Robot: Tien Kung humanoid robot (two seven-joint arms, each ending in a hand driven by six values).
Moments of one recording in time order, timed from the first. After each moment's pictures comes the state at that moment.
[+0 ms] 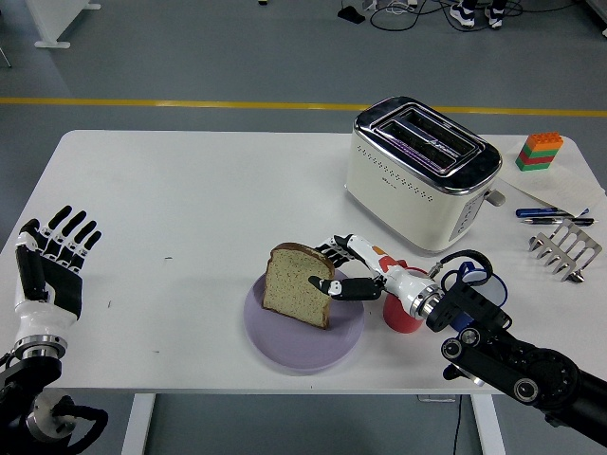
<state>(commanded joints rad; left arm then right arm) 0.10 0.09 -1.43 -1.51 0.66 0.28 -0.29 0.63 -0.17 0.43 1.03 -1.20 -0.28 0.21</state>
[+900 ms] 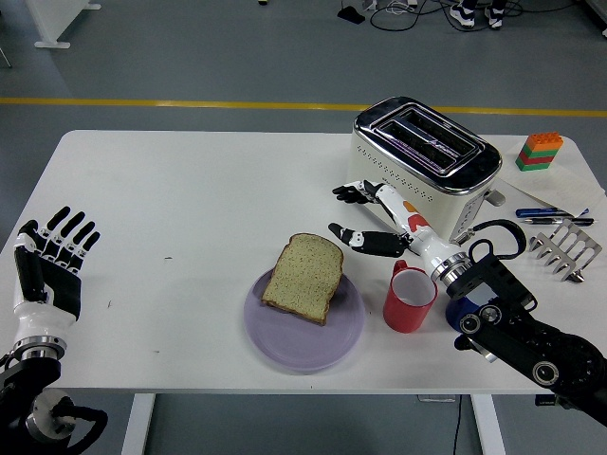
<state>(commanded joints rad) 0.10 0.09 -1.43 -1.51 0.66 0.29 -0.29 0.62 -0.22 0.59 1.13 -1.28 -0.38 0.24</state>
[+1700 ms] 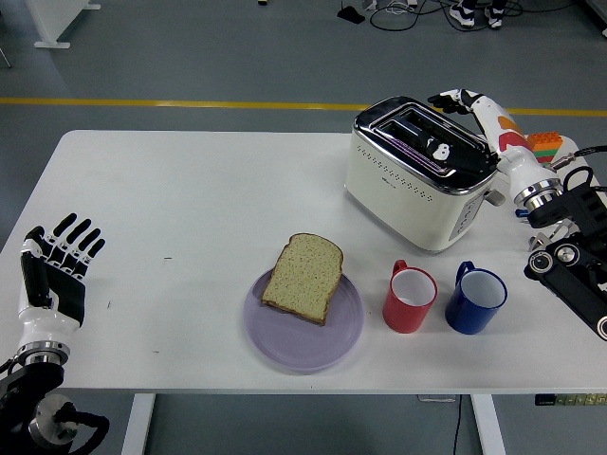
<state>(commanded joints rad) 0.11 0.09 -1.41 -1.51 0.66 0.29 -0.29 0.68 -0.37 0.89 1.16 -1.54 -0.35 0.05</state>
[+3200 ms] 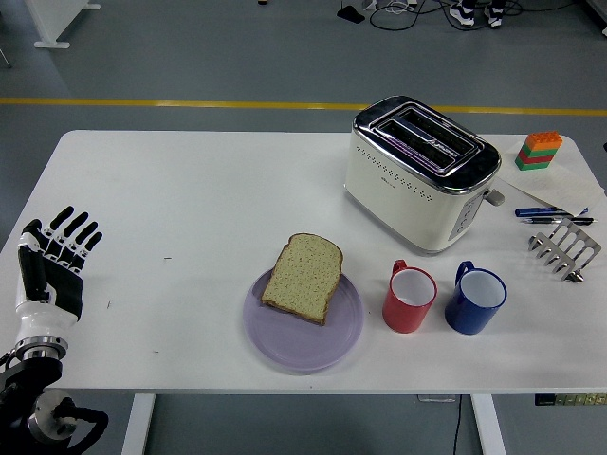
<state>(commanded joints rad) 0.10 0.10 -1.41 -1.51 0.67 0.29 -0.30 0.25 -0.29 1.55 1.21 -0.31 -0.13 0.15</state>
